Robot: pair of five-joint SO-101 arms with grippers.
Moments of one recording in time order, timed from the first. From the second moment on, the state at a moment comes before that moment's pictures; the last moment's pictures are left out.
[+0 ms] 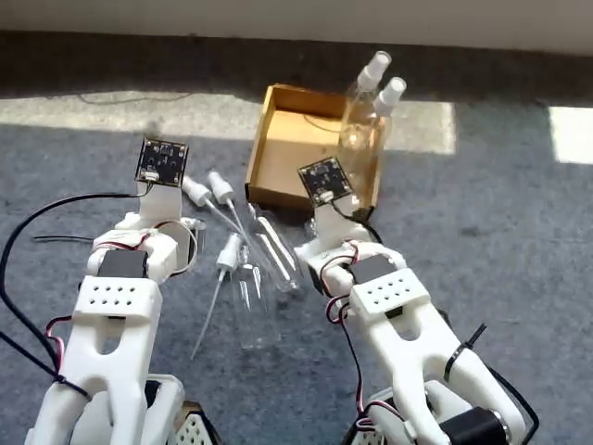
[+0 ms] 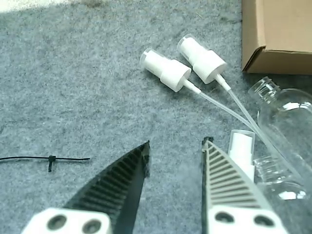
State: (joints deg) left arm -5.6 -40.1 58.4 41.7 -1.8; right arm -26.8 -28.1 57.5 32.4 4.2
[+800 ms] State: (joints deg) left arm -13.3 -39.9 55.7 41.3 -1.8; right arm -17.5 -29.3 61.7 43.9 11.6
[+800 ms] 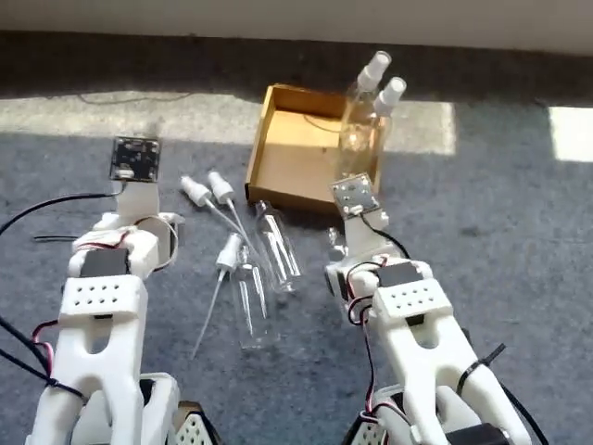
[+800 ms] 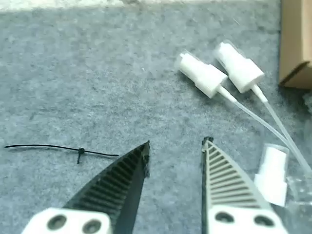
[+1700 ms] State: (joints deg) left arm 2.0 0.7 26.7 59.0 -9.0; right arm -17.1 -29.4 61.6 46.6 13.9
